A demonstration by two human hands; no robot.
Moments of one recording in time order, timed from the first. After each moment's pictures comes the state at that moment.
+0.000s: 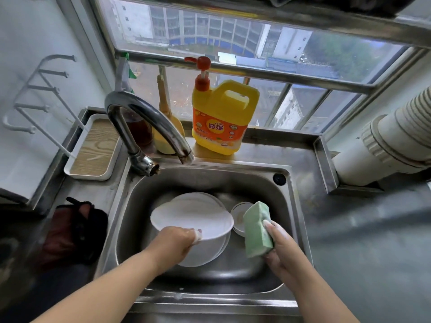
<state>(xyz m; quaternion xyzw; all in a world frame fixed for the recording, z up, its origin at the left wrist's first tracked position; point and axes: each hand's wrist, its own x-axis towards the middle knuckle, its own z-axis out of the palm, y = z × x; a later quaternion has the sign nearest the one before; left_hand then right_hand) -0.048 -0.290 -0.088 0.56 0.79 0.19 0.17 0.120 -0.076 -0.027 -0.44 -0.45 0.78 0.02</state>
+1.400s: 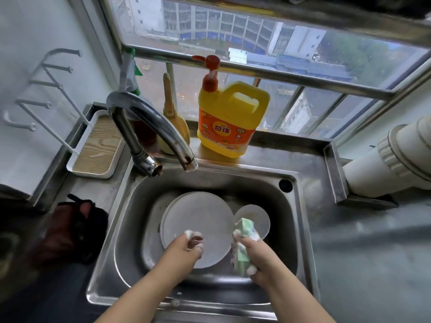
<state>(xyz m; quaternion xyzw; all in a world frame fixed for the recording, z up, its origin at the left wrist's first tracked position) -0.004 -0.267 -0.049 0.05 0.78 0.45 0.43 0.081 -0.101 -0.045 -0.50 -0.42 0.75 -0.10</state>
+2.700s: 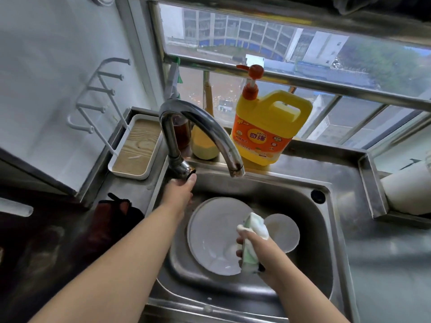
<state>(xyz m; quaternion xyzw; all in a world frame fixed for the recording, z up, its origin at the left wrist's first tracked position) -0.140 -0.268 -0.034 -0.17 0.72 0.62 0.27 0.036 -0.142 -0.033 -0.48 -0.49 0.72 -0.15</state>
